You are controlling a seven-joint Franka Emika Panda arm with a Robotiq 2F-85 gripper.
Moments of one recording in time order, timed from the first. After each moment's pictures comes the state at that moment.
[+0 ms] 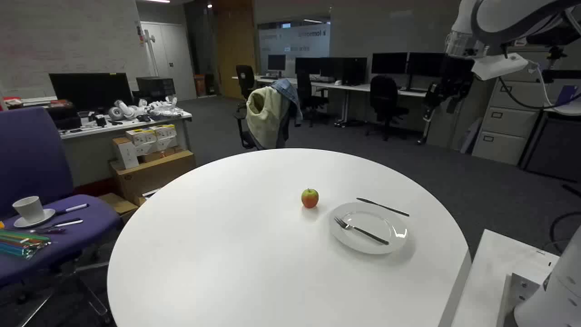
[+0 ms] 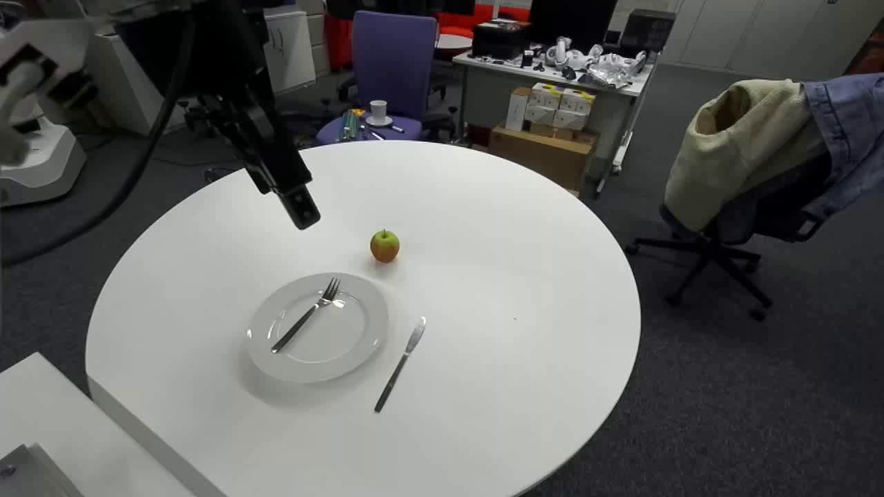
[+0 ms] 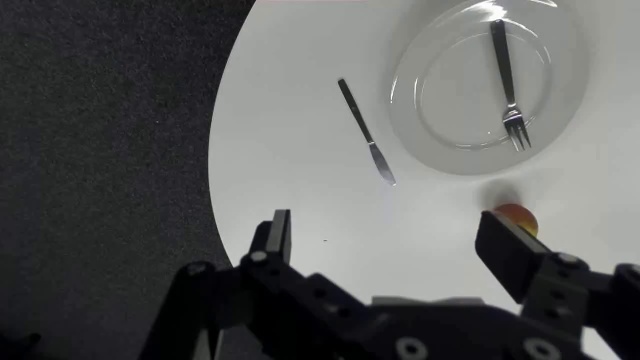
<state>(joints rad) -0.28 -0.71 -0.16 -2.59 -0.24 2.12 0.03</state>
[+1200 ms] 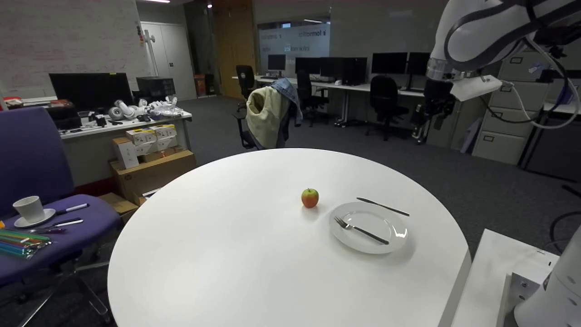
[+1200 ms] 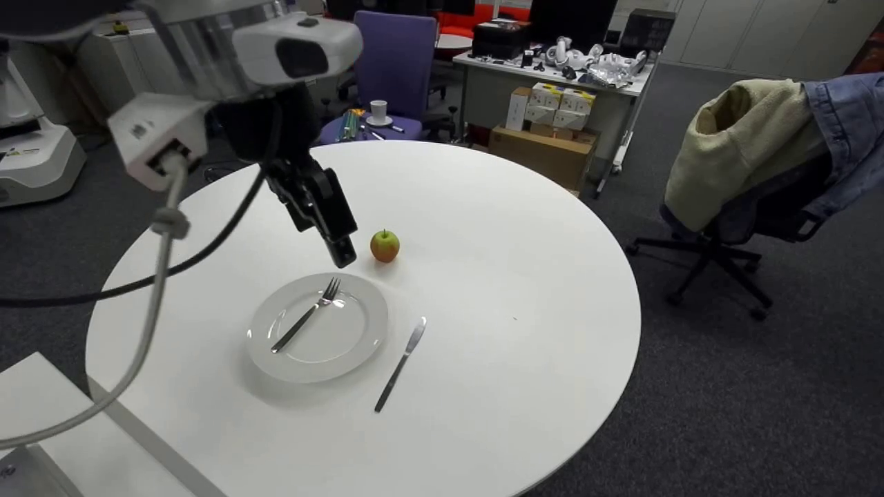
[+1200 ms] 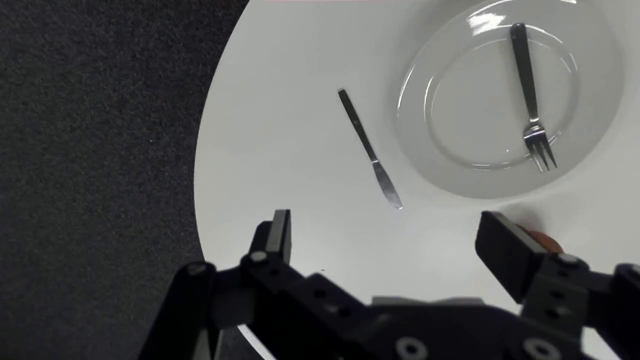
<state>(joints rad) -0.28 -0.52 -0.17 -2.58 -0.24 2.24 0.03</state>
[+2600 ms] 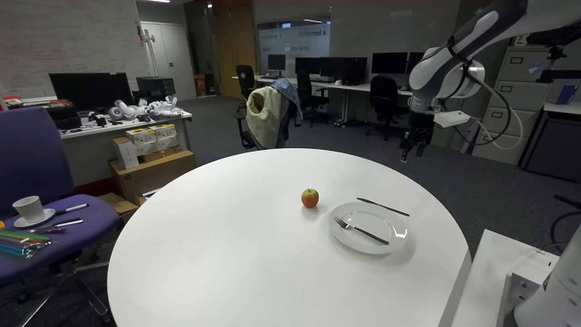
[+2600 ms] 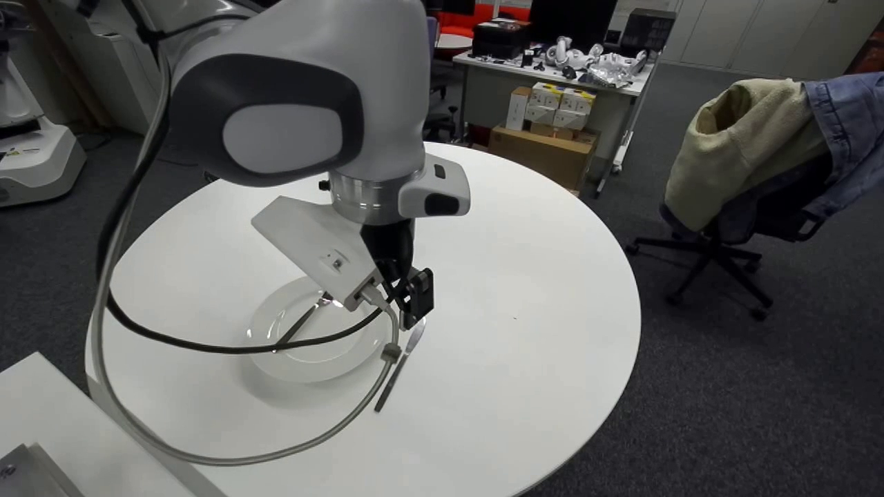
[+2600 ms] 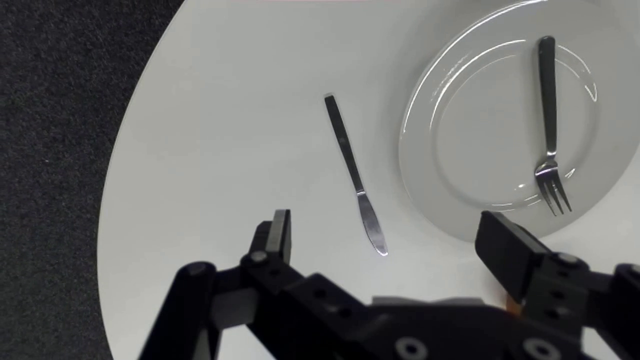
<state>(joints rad) -0.24 -0.09 -0.33 -2.43 0.03 2.35 -0.39</state>
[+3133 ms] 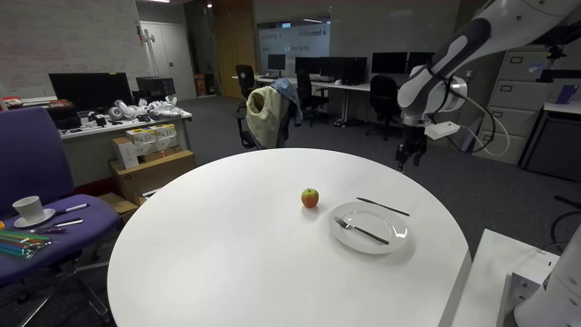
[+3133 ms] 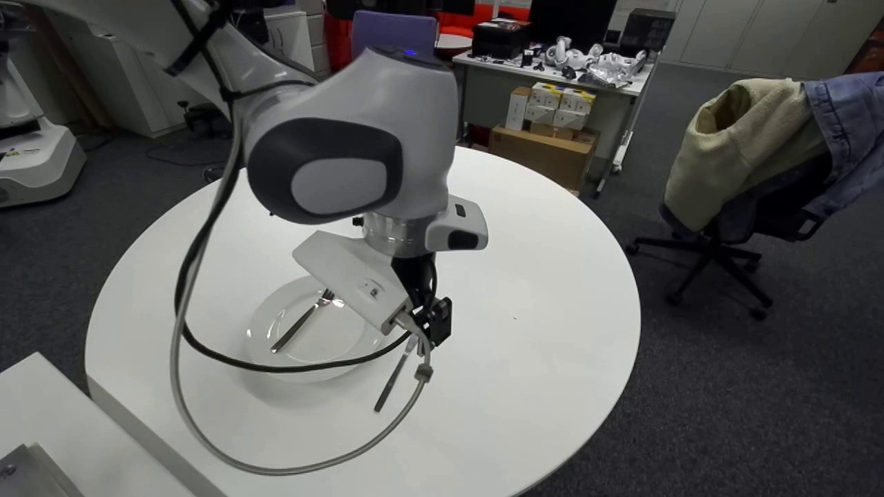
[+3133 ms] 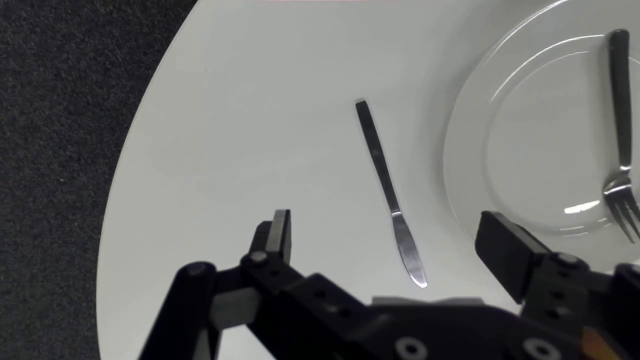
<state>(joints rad) -0.24 0.09 -0.32 -2.36 0.02 2.40 -0.38</state>
